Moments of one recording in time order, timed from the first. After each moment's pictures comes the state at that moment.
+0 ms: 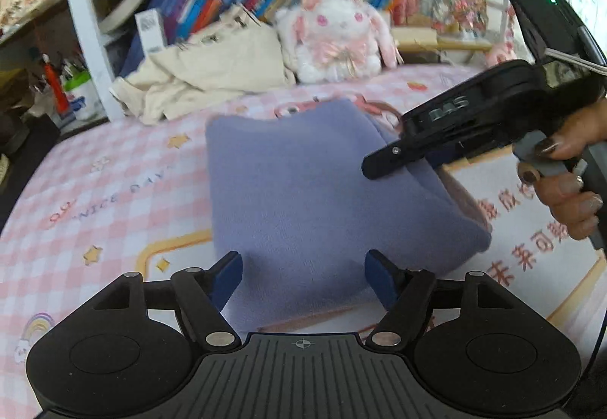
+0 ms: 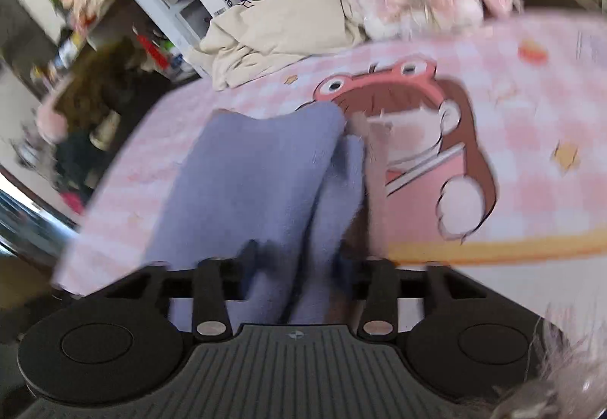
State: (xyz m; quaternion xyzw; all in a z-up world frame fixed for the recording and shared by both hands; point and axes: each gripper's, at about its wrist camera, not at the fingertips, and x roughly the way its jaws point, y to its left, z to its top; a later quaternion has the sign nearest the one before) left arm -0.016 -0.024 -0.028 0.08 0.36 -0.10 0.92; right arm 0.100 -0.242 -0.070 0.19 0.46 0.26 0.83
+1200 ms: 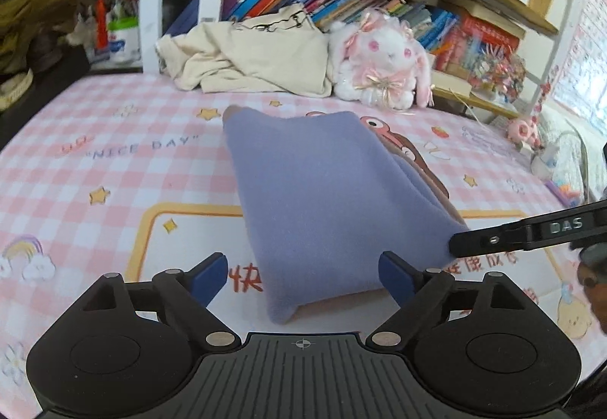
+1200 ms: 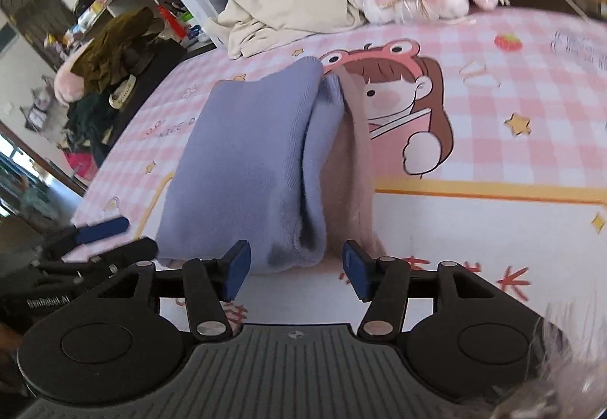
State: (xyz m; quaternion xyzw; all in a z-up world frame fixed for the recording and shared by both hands) left arm -0.021 -0.004 -0.023 -0.07 0.37 -0.06 0.92; right arm 0.048 -0.262 -0.051 0.13 0.48 0.27 0.83
